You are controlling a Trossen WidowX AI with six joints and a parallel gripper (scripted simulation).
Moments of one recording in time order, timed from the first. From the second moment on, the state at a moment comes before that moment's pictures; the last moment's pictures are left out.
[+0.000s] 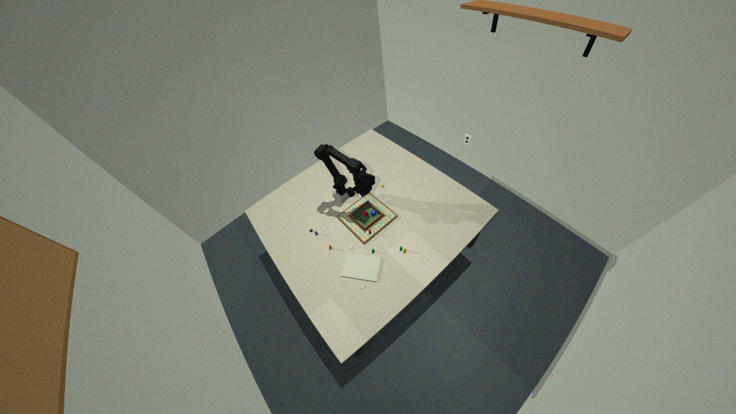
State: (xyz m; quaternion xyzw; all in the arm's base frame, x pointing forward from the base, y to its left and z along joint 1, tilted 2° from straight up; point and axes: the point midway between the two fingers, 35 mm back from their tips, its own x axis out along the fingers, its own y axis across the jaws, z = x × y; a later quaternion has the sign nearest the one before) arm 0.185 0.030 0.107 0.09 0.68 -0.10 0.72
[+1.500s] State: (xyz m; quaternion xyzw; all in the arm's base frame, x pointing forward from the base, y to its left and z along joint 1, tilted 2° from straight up) arm 0.162 -0.002 0.025 0.09 0.68 -0.10 0.72
